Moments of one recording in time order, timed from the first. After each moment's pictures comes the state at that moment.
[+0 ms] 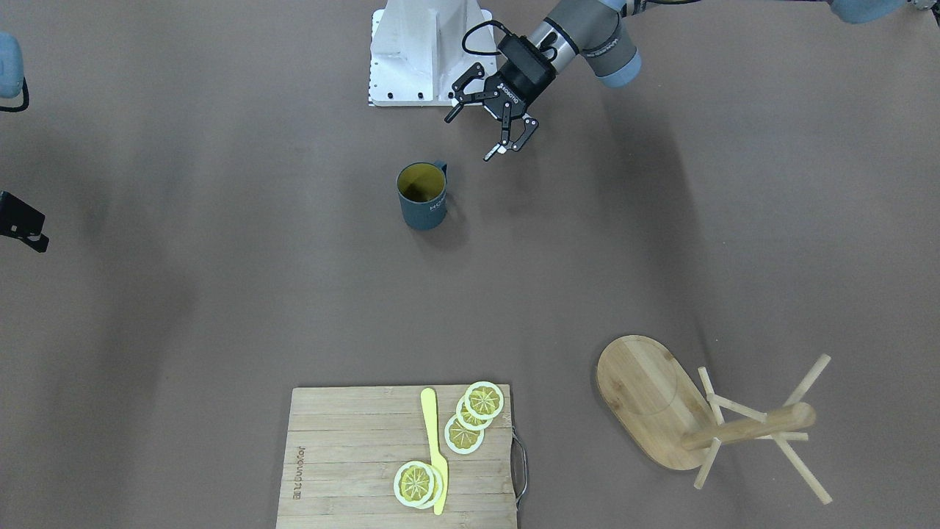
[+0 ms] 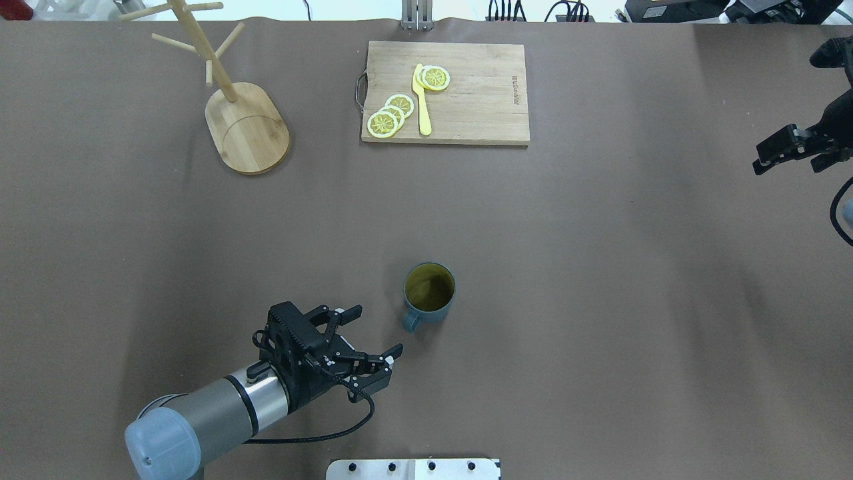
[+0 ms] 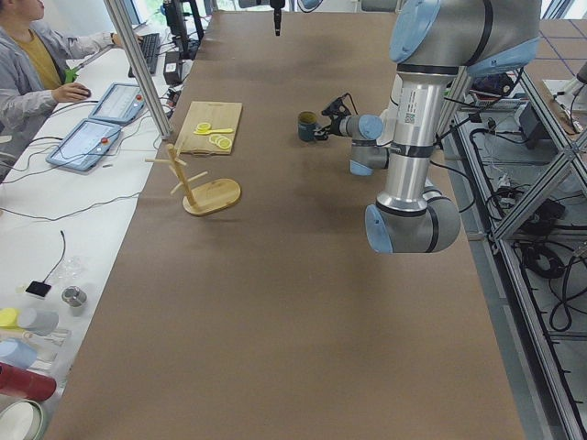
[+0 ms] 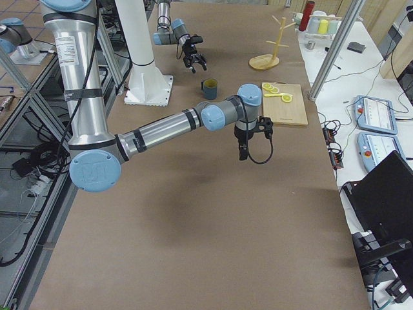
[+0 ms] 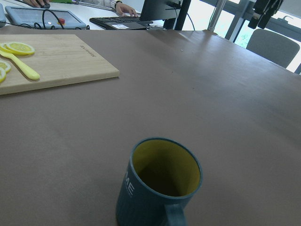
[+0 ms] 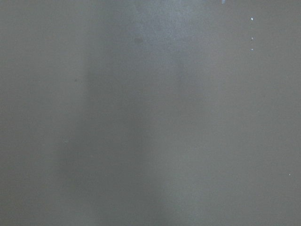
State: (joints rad) left arm -0.10 -1.88 -1.70 -2.84 -1.13 -0.69; right arm 1.20 -1.45 1.85 -1.58 2.26 0.49
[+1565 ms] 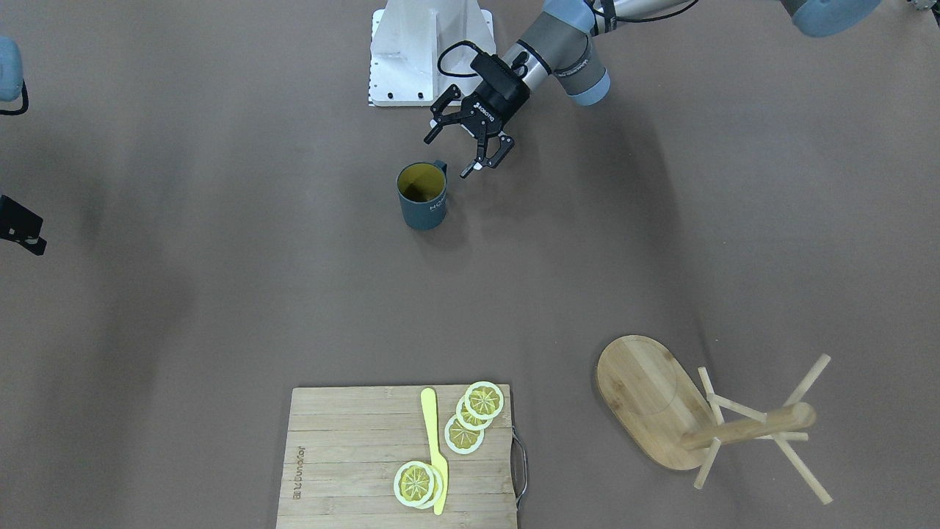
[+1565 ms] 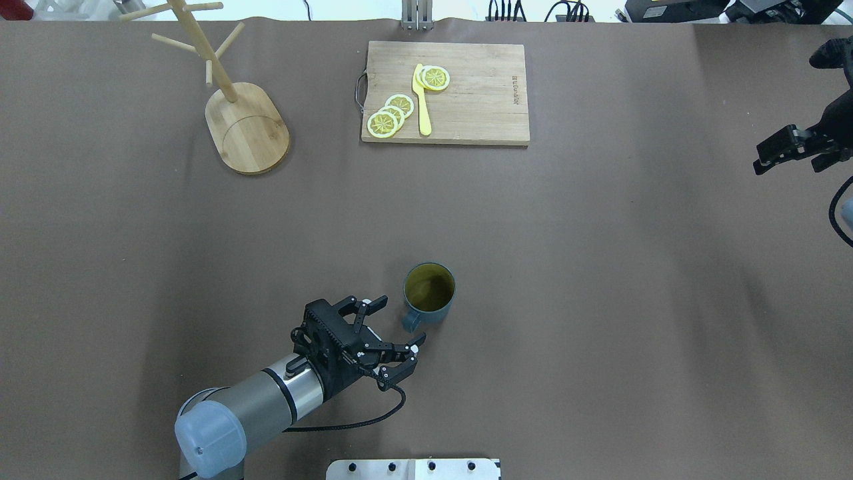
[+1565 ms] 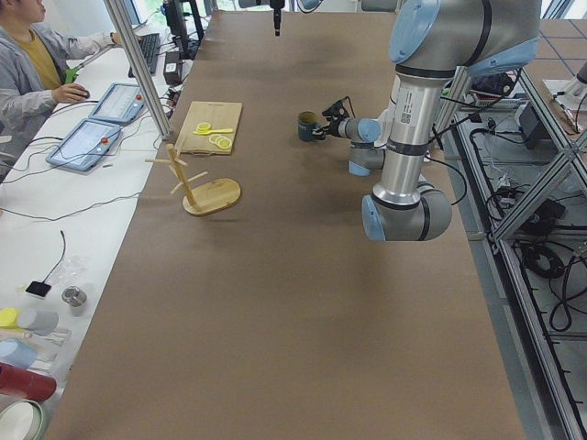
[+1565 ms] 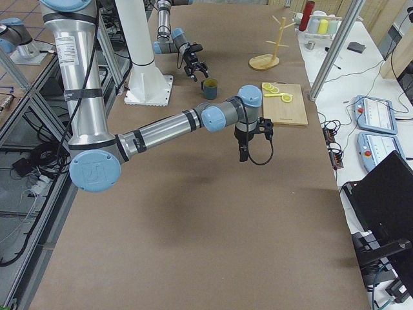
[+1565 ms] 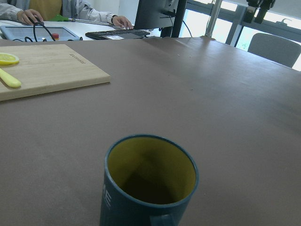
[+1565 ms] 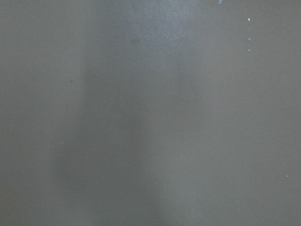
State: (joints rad) left arm -0.12 -1.99 -1.57 -2.89 -1.10 -0.60; right arm 1.19 -1.45 1.84 -1.57 2.25 0.49
